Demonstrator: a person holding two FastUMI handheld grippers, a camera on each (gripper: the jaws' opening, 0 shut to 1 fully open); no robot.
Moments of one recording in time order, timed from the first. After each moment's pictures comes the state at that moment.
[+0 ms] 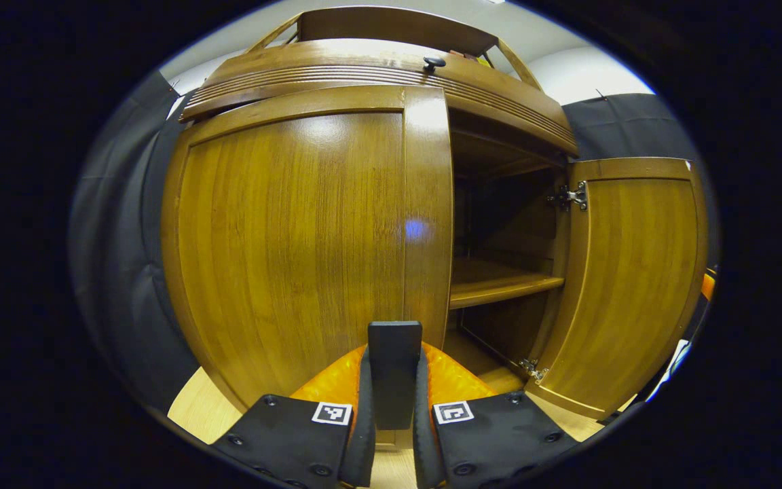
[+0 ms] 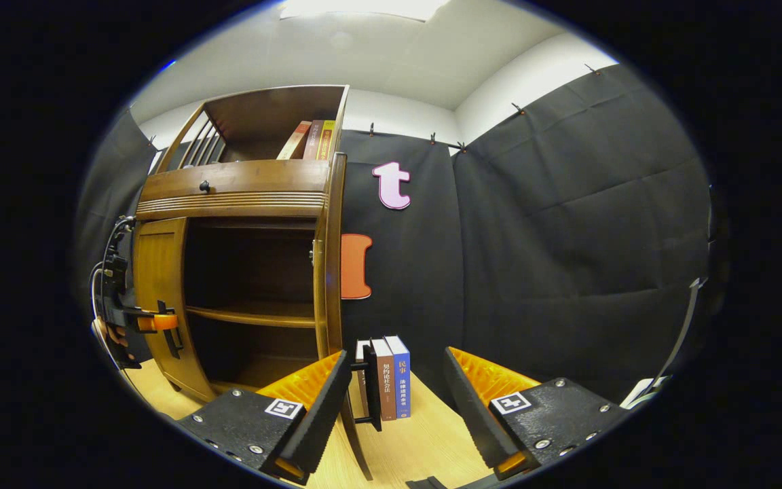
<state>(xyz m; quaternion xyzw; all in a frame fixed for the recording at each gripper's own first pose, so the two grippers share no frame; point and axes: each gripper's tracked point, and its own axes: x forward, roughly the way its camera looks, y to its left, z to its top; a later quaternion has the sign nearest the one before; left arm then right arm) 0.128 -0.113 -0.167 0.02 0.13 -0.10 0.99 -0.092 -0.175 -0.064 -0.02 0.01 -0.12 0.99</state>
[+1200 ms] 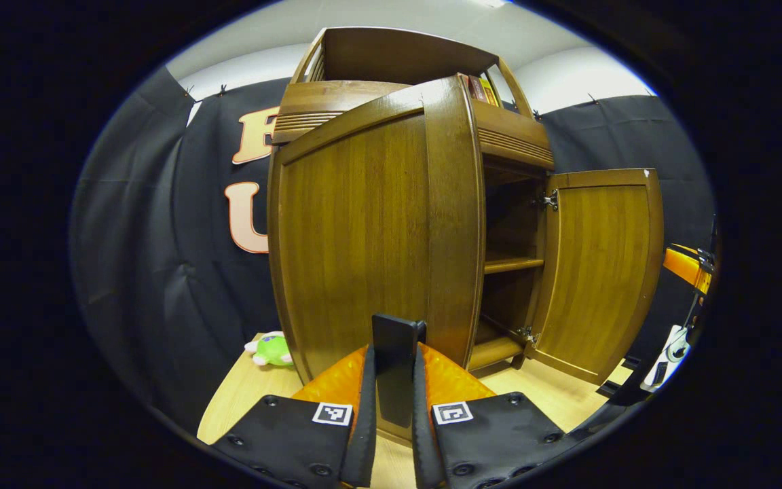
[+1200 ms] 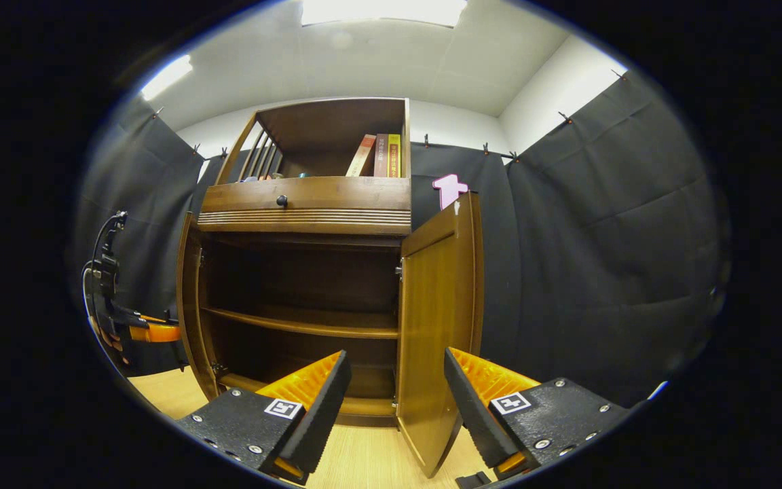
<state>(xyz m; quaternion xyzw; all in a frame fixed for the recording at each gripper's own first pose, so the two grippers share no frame) 0.004 -0.028 -0.138 0.04 0.13 -0.08 0.99 -0.107 -0.058 -0.044 -0.02 0.00 -0.01 1.00</state>
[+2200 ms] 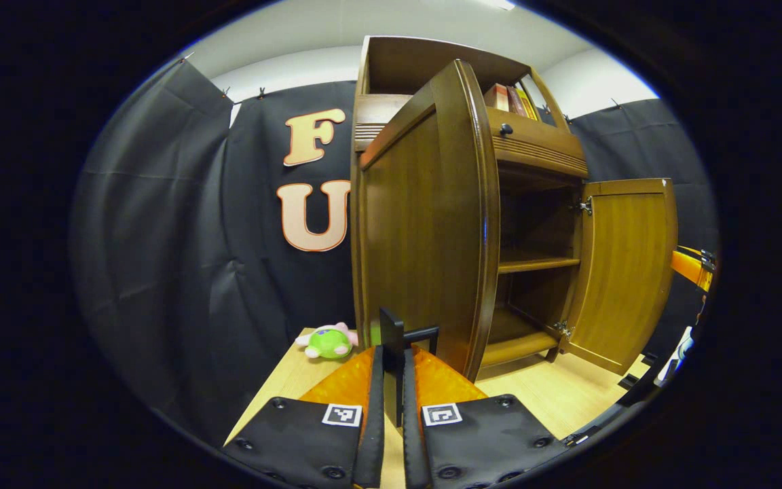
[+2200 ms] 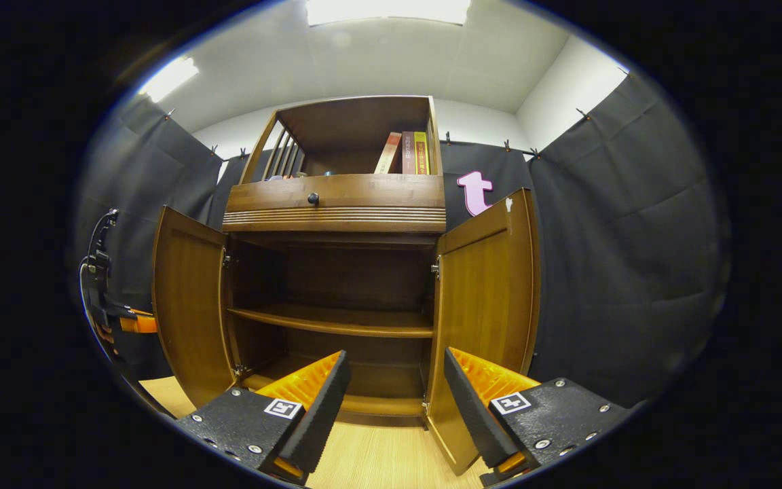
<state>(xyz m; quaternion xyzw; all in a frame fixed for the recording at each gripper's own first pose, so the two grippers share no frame) -0.044 0.073 -0.124 0.03 0.12 0.00 0.99 -0.100 -0.010 -0.048 -0.02 0.01 0.04 1.00</state>
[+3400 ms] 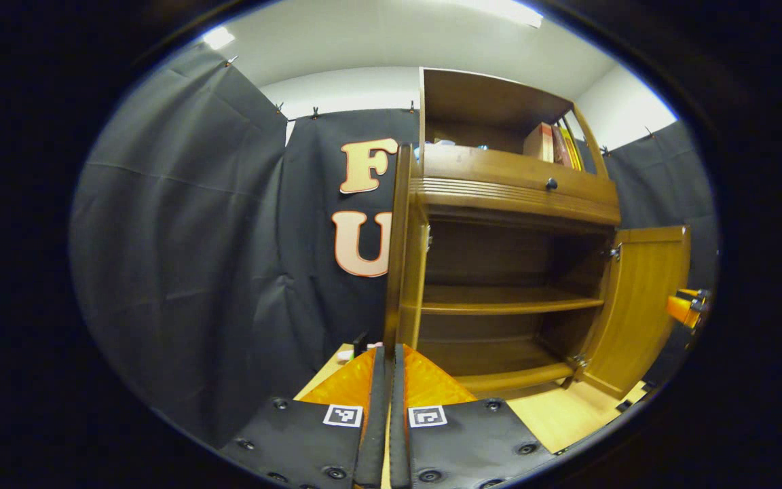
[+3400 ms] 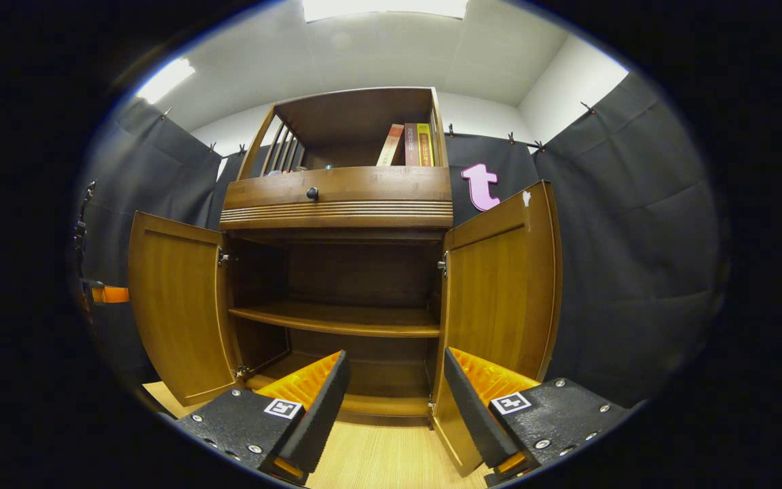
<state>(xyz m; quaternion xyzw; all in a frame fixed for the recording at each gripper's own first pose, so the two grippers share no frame) -0.098 0.109 -0.042 0.01 0.06 0.07 1.00 -0.078 -0.010 -0.043 -0.01 0.02 0.04 1.00</state>
